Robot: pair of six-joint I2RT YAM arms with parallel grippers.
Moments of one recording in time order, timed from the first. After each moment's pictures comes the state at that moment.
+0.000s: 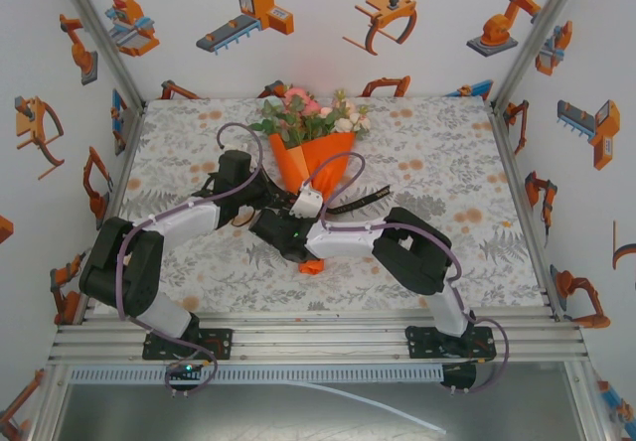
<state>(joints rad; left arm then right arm) -0.47 1.55 0.83 0.10 0.18 -0.77 1.13 2.07 1.35 -0.31 0.67 1.31</state>
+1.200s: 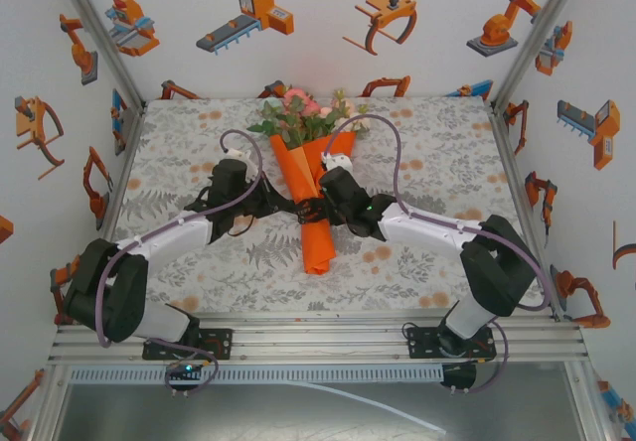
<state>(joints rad) -0.51 1.40 0.73 0.11 0.27 -0.68 0.84 1.60 1.01 -0.19 0.27 0.35</state>
